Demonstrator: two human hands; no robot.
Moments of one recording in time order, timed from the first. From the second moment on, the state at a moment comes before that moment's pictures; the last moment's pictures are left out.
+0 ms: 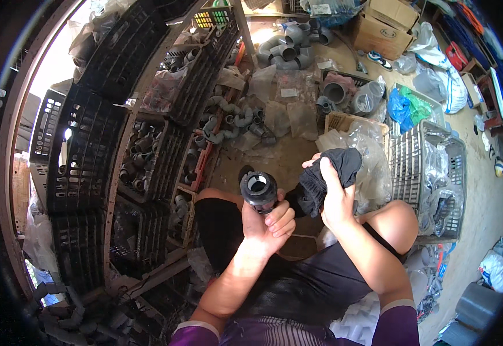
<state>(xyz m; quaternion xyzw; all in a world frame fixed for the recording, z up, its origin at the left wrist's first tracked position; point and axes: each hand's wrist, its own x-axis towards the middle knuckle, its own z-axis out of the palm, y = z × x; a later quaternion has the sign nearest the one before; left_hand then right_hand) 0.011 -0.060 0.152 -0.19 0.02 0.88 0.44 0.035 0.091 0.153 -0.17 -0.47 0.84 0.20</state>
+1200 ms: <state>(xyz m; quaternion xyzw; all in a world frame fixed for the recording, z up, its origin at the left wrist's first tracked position) 0.033 -0.062 0.143 -0.20 0.04 0.85 0.49 0.033 0.109 0.170 0.14 -0.71 0.69 0.09</state>
